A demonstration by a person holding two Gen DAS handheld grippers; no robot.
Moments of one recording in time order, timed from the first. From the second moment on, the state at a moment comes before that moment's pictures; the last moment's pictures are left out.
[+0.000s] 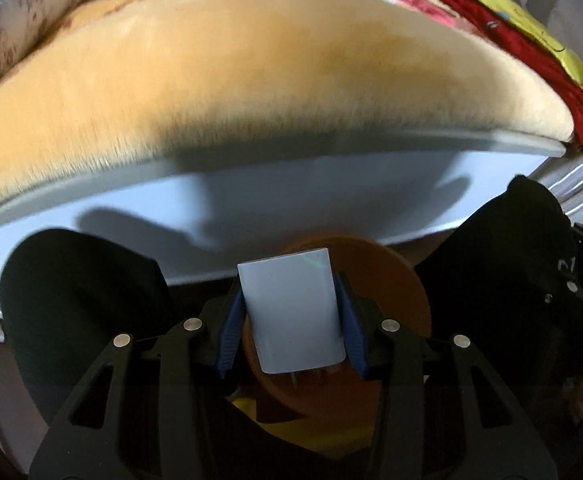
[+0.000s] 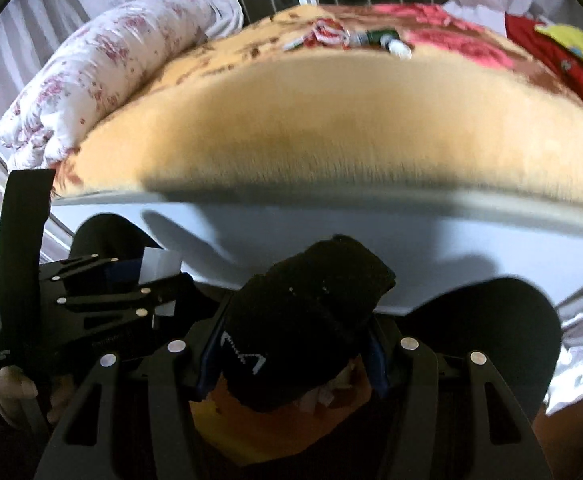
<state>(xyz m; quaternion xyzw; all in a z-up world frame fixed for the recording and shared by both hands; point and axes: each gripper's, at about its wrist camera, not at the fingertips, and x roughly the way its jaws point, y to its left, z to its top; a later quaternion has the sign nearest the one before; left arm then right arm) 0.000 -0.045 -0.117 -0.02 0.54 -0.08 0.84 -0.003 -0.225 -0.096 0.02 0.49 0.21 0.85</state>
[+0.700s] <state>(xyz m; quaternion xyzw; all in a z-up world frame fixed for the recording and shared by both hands) 0.000 -0.036 -0.124 -0.04 0.56 -0.08 0.82 0.005 -0.245 -0.094 0.05 0.50 0.19 0.85</state>
